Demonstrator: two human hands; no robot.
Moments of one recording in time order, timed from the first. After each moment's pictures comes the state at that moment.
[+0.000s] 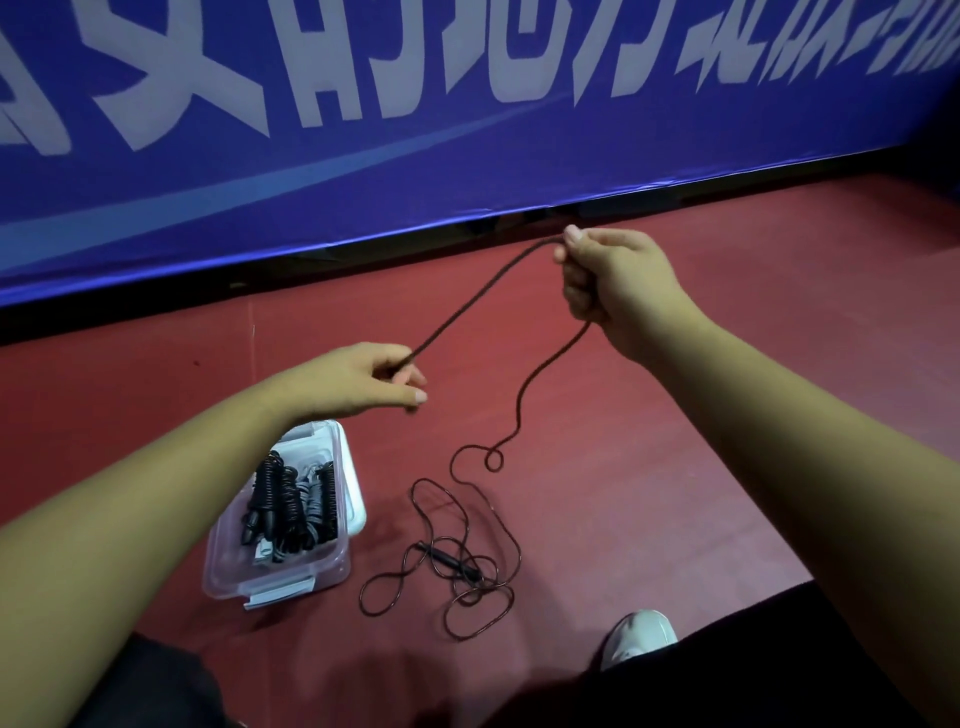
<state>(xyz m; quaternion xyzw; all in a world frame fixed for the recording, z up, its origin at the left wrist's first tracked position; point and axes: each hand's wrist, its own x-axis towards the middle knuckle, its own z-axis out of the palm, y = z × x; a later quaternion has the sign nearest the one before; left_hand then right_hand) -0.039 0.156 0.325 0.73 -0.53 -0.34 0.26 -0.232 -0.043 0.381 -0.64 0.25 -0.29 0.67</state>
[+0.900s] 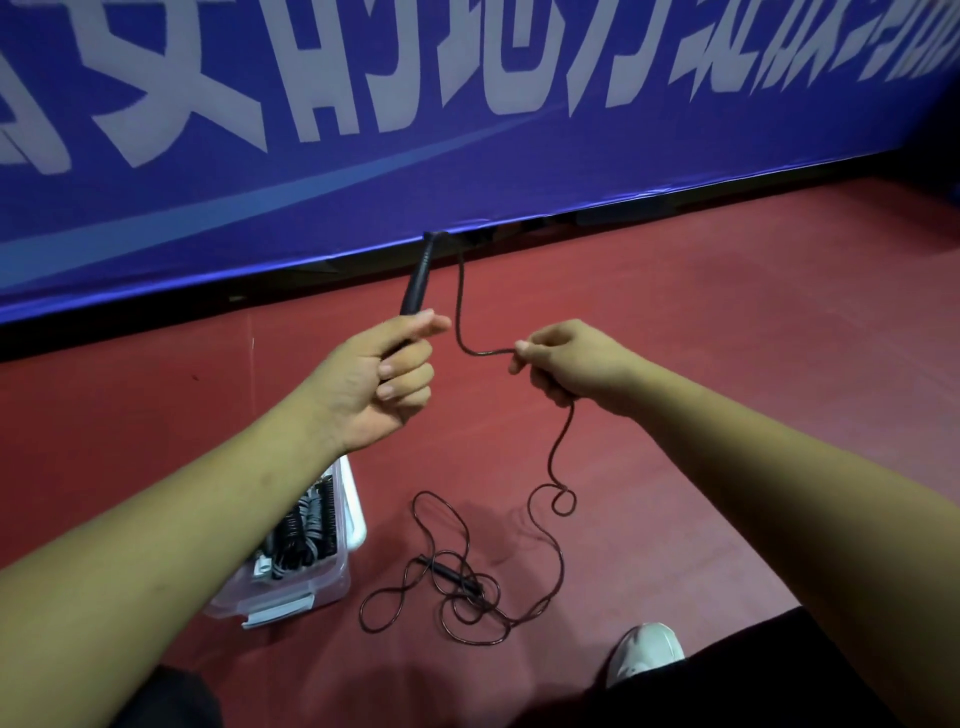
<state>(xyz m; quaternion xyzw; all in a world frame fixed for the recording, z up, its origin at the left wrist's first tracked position) -0.085 0.139 0.348 0.42 -0.21 -0.56 0.68 -0.232 -0.037 0.332 -0.78 0.32 -0.07 0.54</state>
